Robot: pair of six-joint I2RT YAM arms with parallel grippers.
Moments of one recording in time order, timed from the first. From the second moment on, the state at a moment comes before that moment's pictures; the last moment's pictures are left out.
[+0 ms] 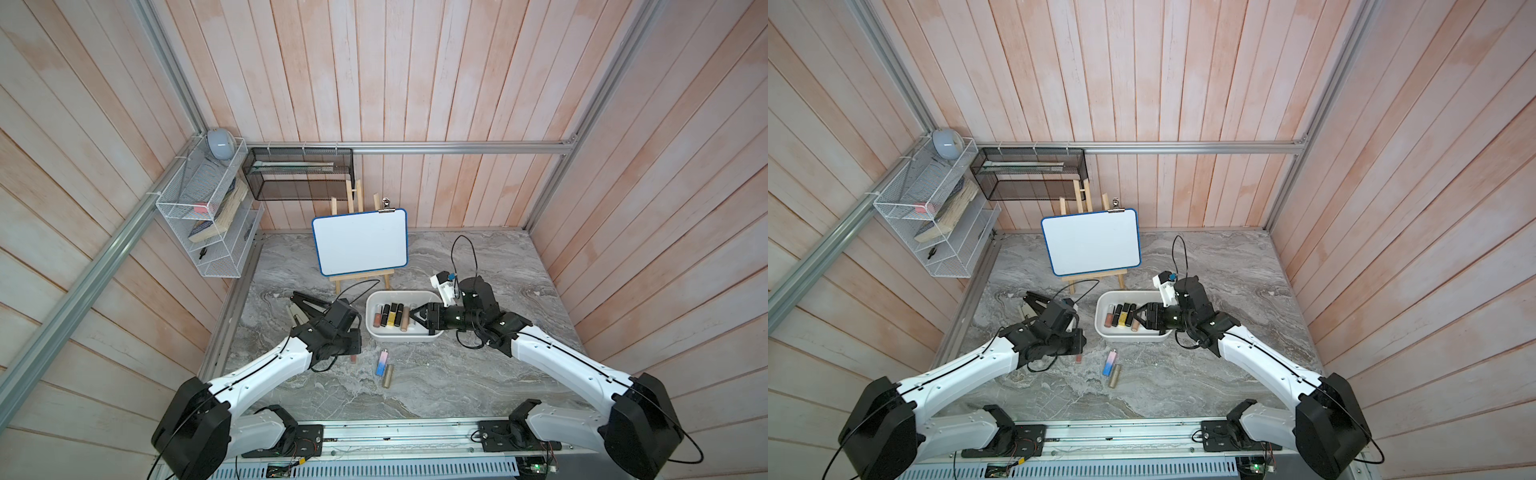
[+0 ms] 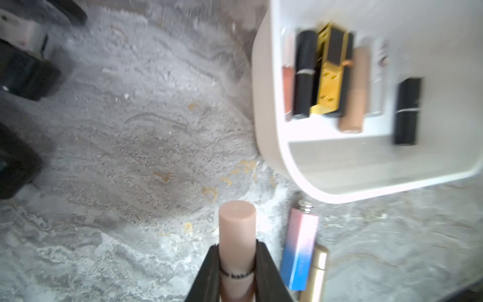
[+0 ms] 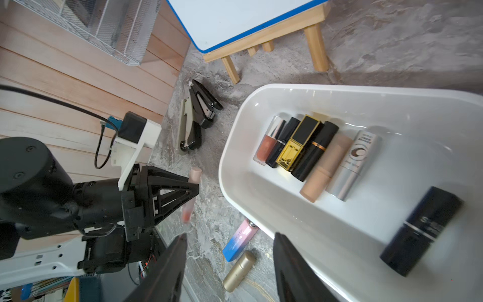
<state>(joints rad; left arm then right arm) -0.63 1.17 0.71 -0.52 0.03 -0.60 0.61 1.21 0.76 -0.14 -0.49 0.62</state>
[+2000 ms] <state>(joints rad) -0.59 0.89 0.67 -0.01 0.49 -0.75 0.84 1.31 0.83 0.19 -0.71 0.71</state>
